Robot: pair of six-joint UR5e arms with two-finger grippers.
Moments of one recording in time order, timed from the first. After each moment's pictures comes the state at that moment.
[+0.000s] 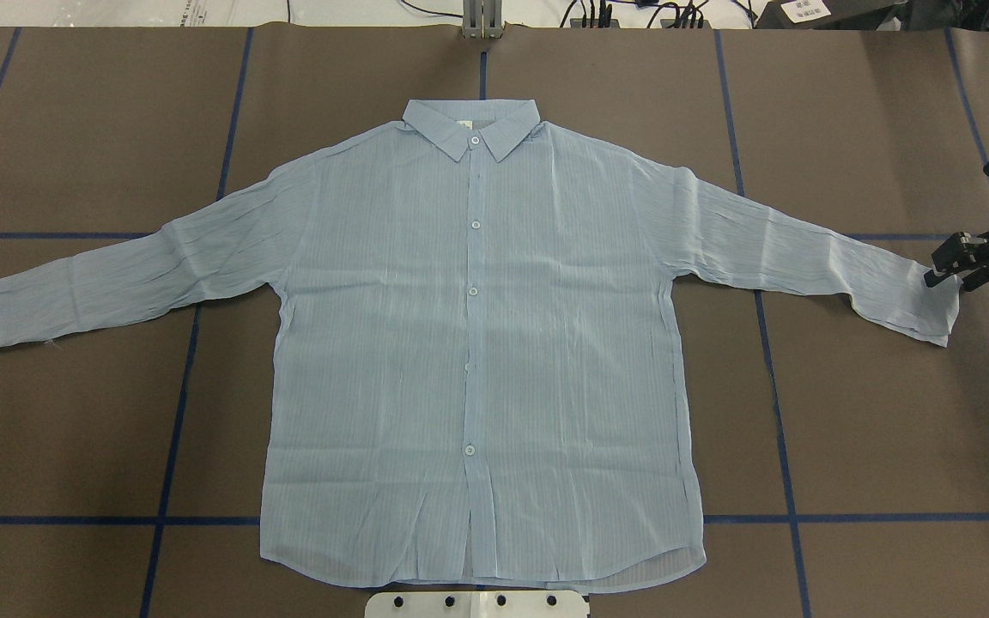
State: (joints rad) left arm -1.59 -1.44 -1.79 -1.91 -2.29 -0.10; right arm 1.19 -1.42 1.22 -1.06 2.45 0.53
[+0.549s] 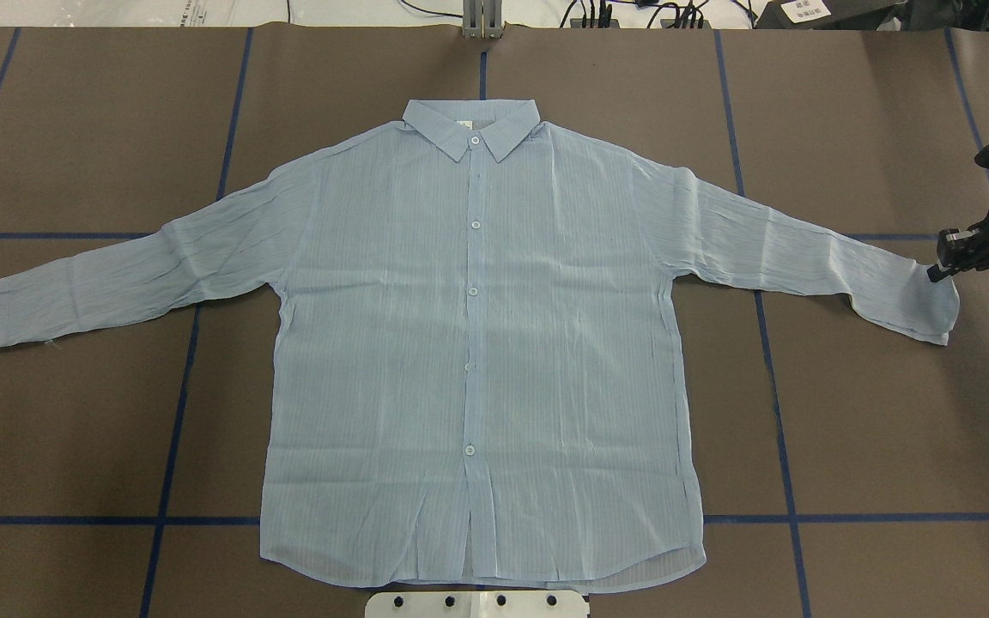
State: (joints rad) left arm -1.59 -1.44 -1.79 -1.91 -2.29 -0.10; right arm 1.20 -1.41 1.24 -1.06 2.48 0.53
